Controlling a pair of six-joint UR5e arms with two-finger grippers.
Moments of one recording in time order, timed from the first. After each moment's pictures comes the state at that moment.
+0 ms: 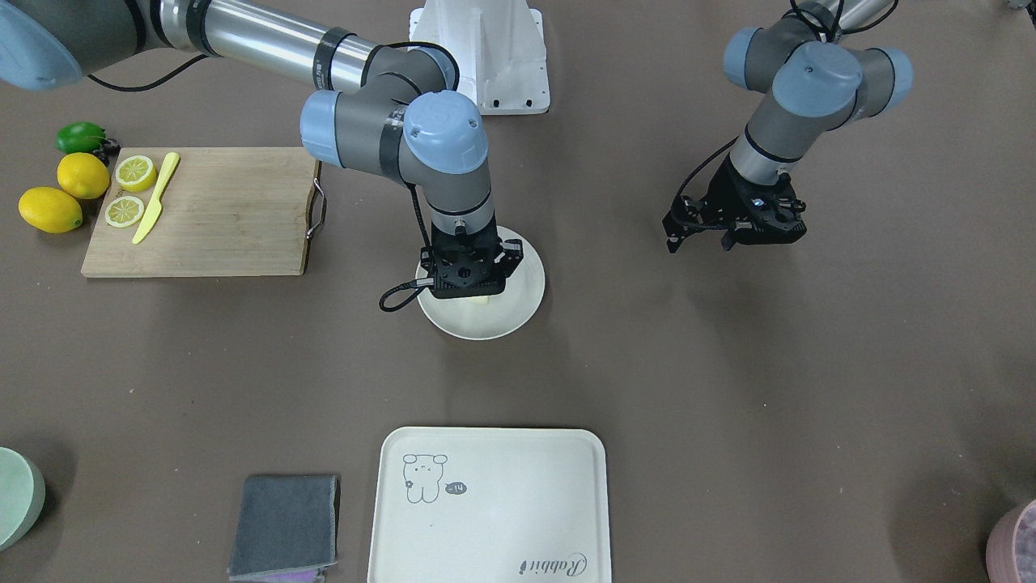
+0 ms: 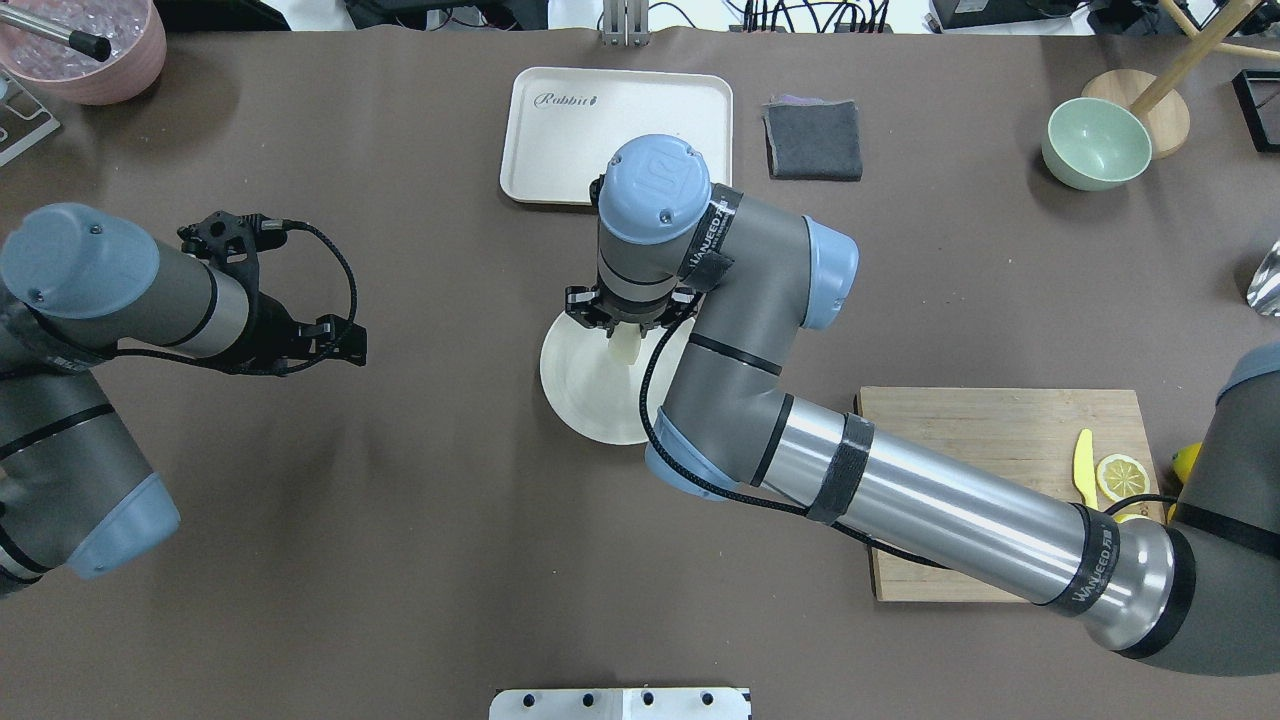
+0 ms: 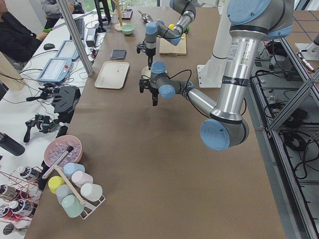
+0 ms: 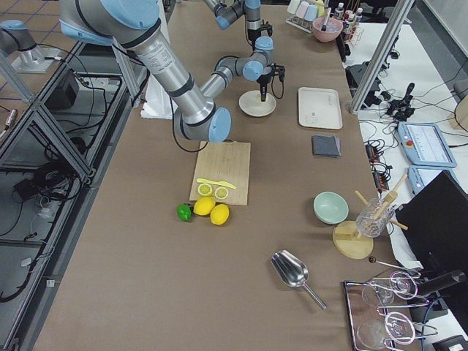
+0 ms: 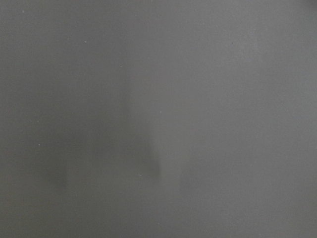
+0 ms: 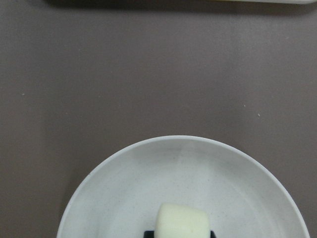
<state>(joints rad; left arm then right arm) -0.71 -1.78 -1.83 -1.97 -1.99 -1.22 0.55 -0.68 1.35 -1.44 1.89 1.17</state>
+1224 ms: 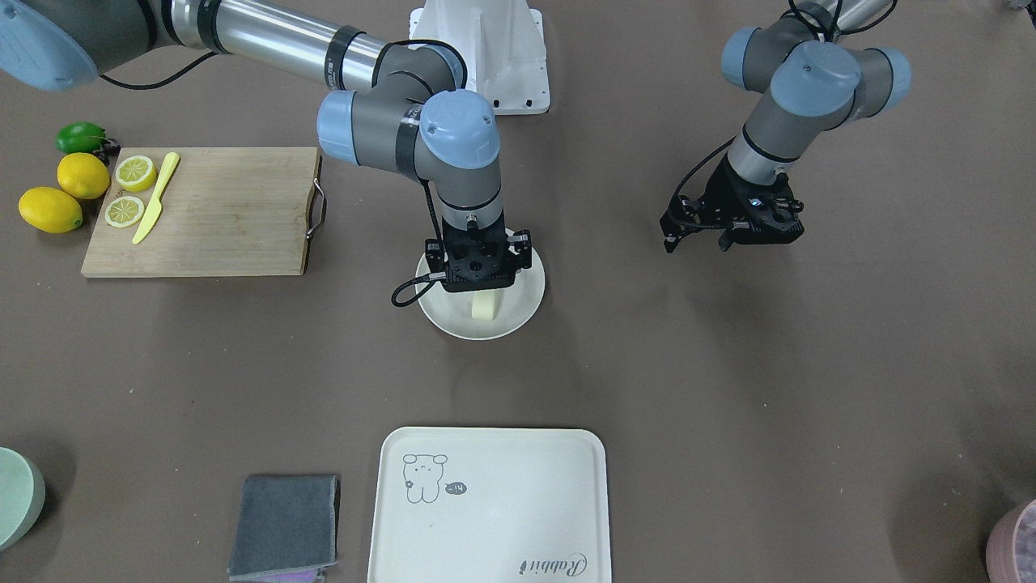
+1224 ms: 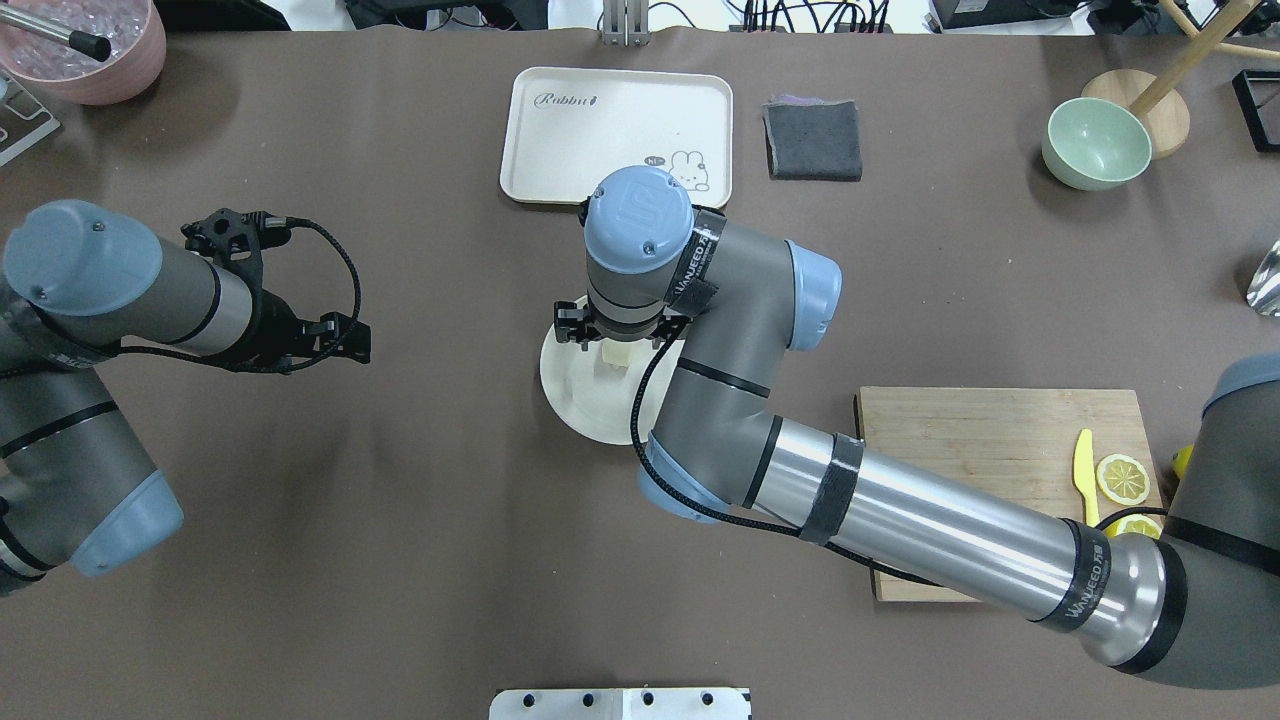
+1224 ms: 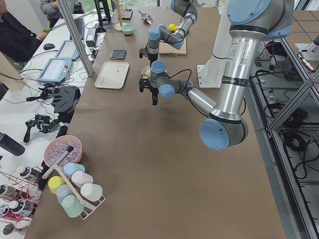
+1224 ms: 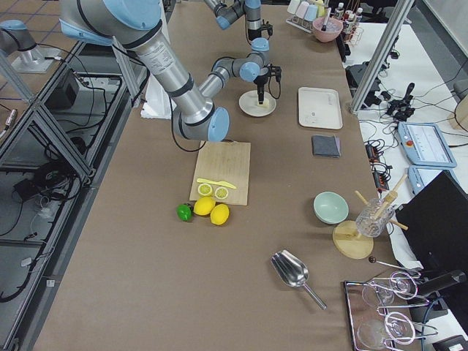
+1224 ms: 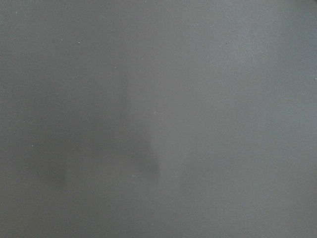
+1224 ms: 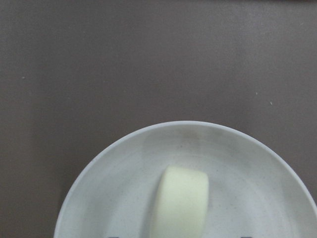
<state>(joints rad) -0.72 -1.78 -1.83 -1.97 -1.99 -1.22 0.54 -0.70 1.38 -1.44 1.88 1.17</state>
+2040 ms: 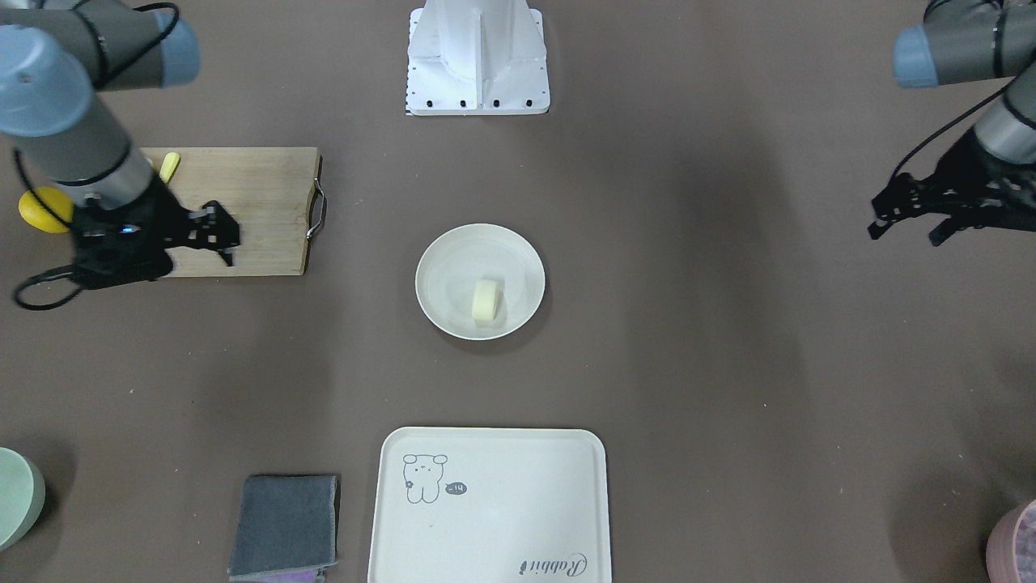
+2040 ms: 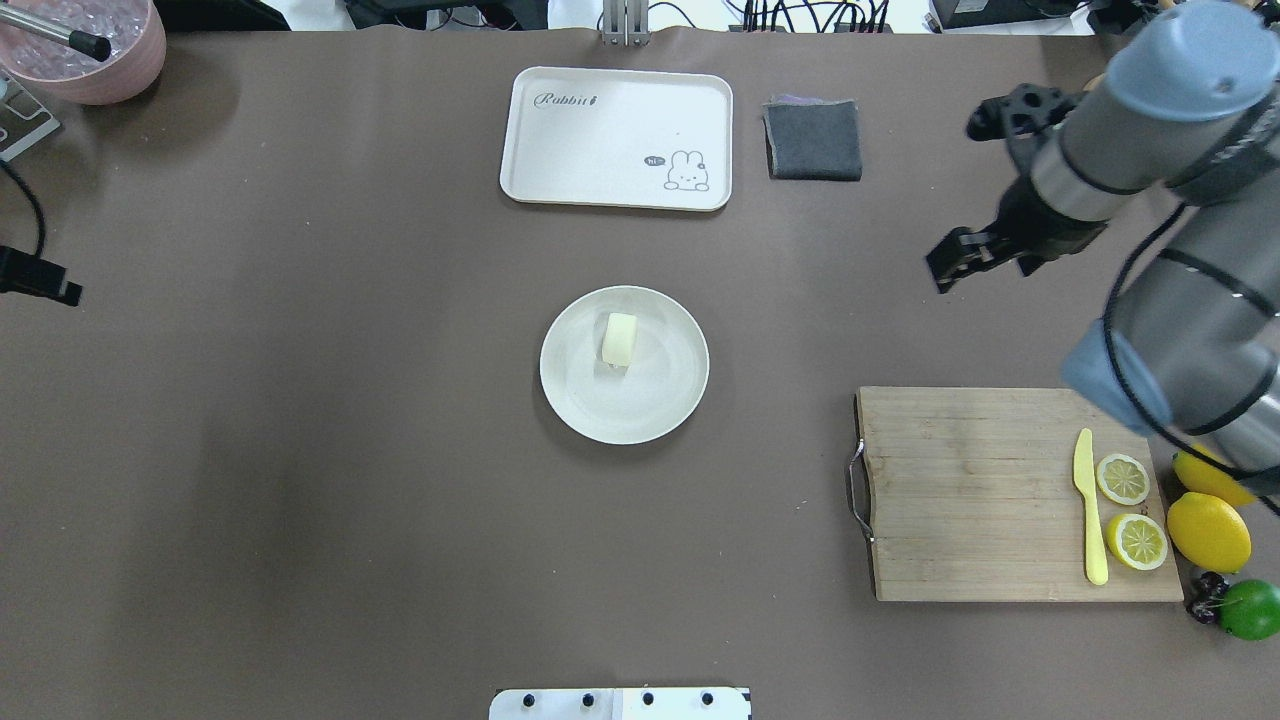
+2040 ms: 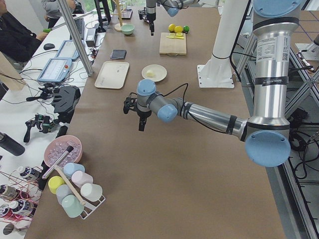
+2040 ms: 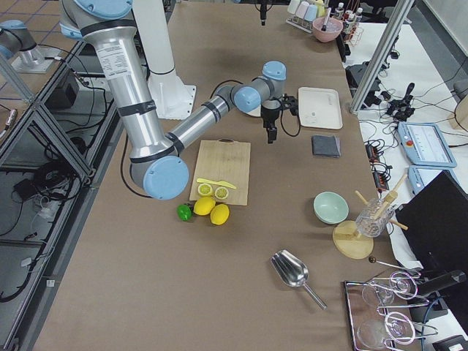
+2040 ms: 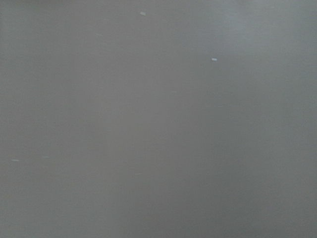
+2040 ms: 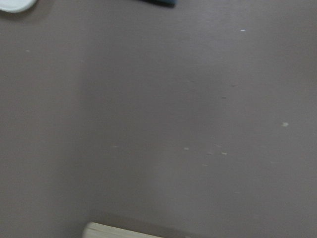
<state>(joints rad) -1.21 -1.50 -1.82 -1.97 -2.29 -0.52 0.99 -1.32 1.89 -1.65 2.15 0.52</state>
